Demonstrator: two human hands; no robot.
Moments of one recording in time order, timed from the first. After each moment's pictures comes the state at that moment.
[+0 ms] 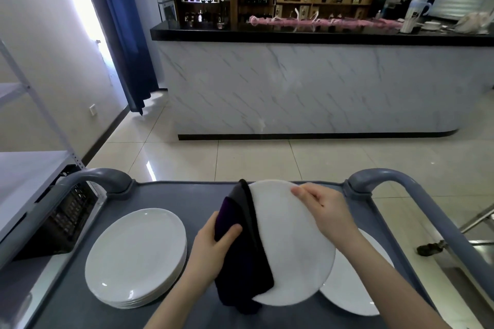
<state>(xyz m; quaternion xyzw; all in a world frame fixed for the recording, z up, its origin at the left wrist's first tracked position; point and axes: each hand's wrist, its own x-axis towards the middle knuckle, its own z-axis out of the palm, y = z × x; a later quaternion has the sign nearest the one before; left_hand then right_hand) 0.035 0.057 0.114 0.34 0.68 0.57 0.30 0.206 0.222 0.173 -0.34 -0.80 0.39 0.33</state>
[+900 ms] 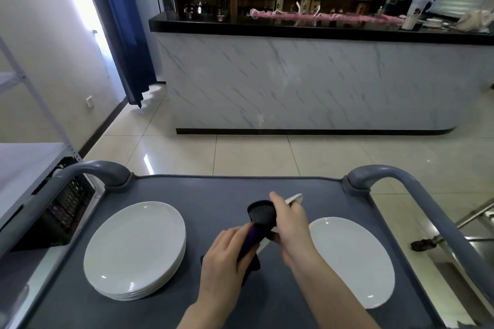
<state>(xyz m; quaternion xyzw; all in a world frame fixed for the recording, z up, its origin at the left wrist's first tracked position) 0.075 0.045 0.091 0.53 0.70 0.47 -0.04 0.147 0.159 0.155 -0.53 -0.46 0.65 0.28</state>
